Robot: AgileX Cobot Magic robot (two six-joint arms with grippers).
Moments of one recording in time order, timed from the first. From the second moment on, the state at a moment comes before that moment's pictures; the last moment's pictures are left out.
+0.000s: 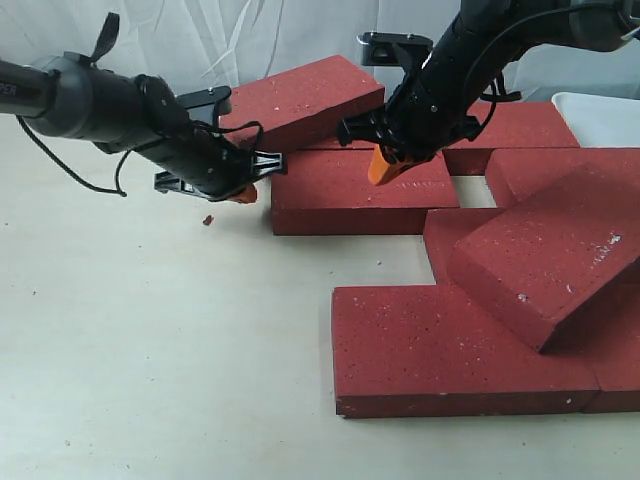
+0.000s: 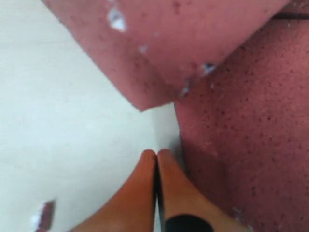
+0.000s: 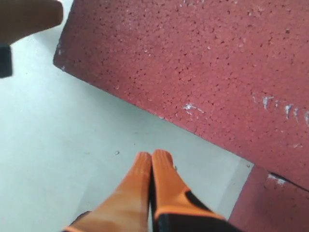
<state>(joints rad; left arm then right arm) -0.37 2.12 -1.36 -0.55 0.36 0.11 0.35 2.02 -1.59 0.37 0.95 -0.22</state>
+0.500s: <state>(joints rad) -0.40 2.13 -1.37 -0.50 0.43 0.09 0.35 2.02 -1.59 0.37 0.97 -0.22</state>
